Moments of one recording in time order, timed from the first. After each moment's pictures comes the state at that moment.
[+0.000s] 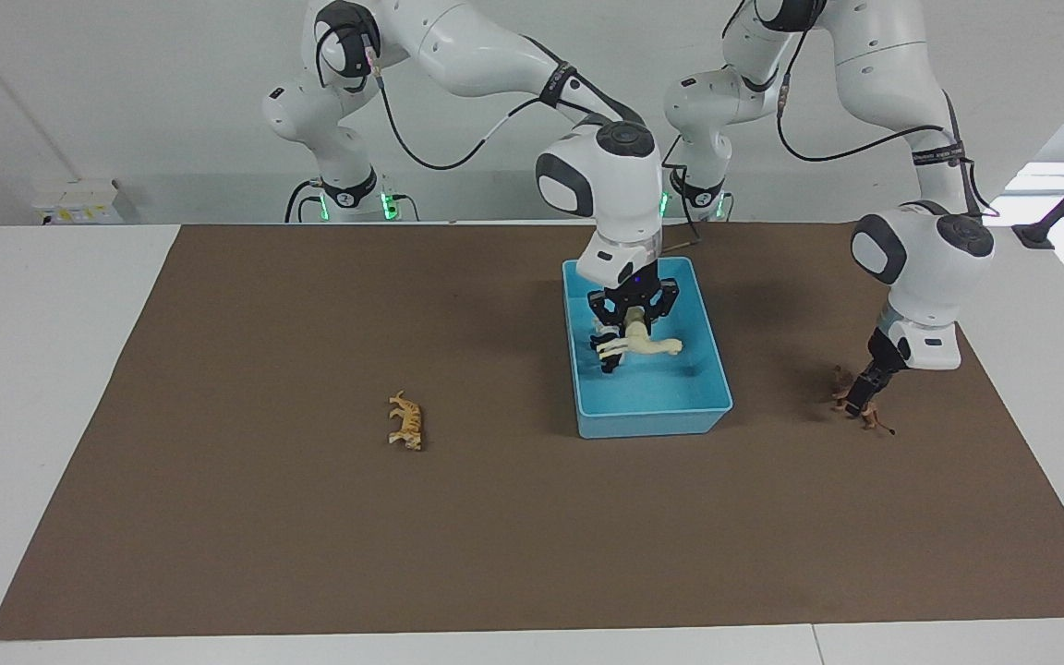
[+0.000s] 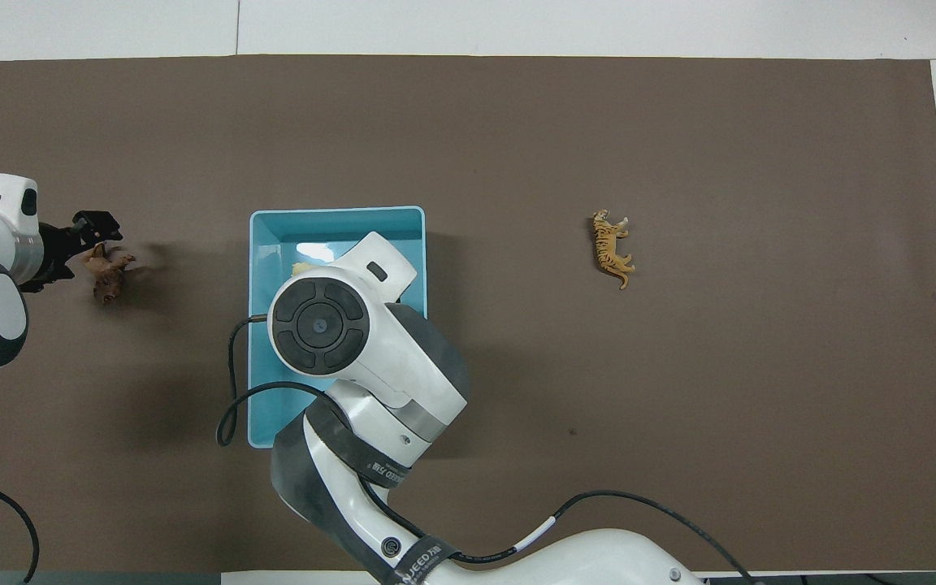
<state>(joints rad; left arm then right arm) 0.18 0.26 -0.02 -2.08 0.01 2.52 -0.43 0.88 0.58 -0.08 -1.37 0.06 2.16 0.81</state>
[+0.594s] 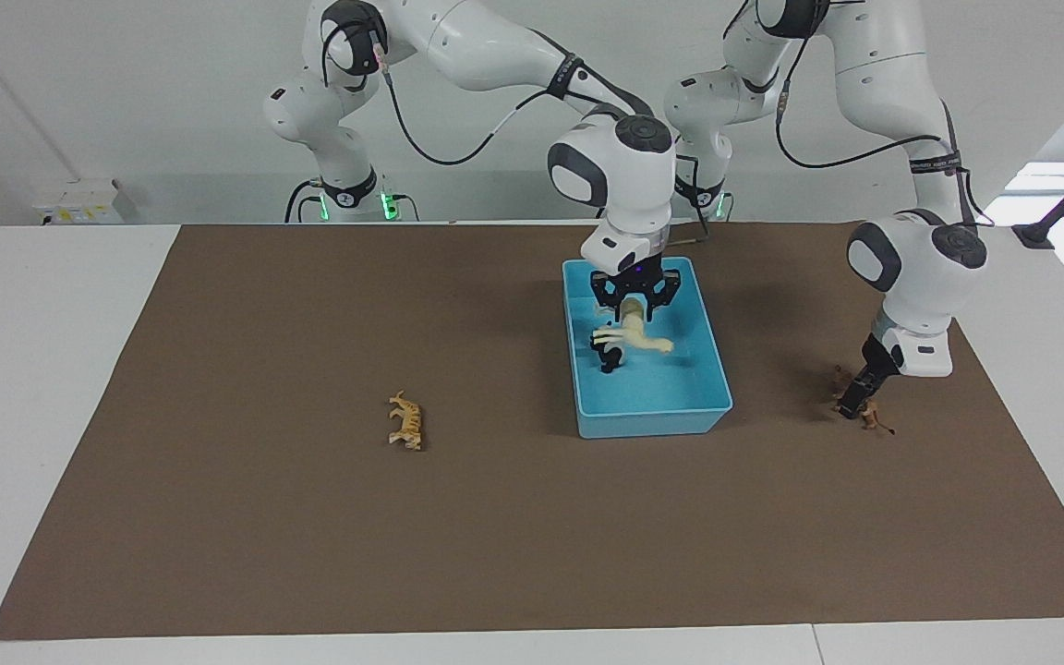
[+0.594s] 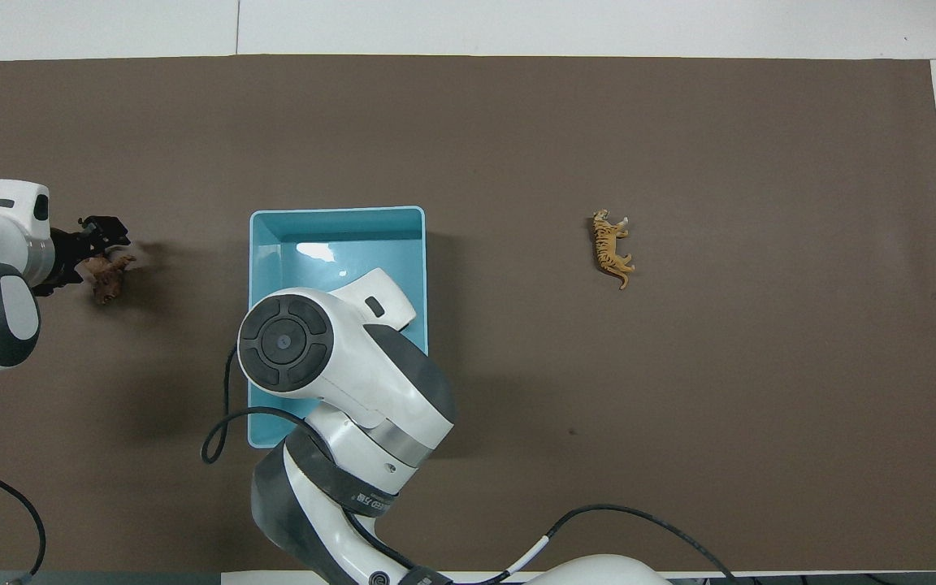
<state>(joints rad) 0.18 0.29 -0.02 -2.09 0.01 2.56 -0.43 0.91 0.55 -0.09 -1.36 0.06 1.95 0.99</state>
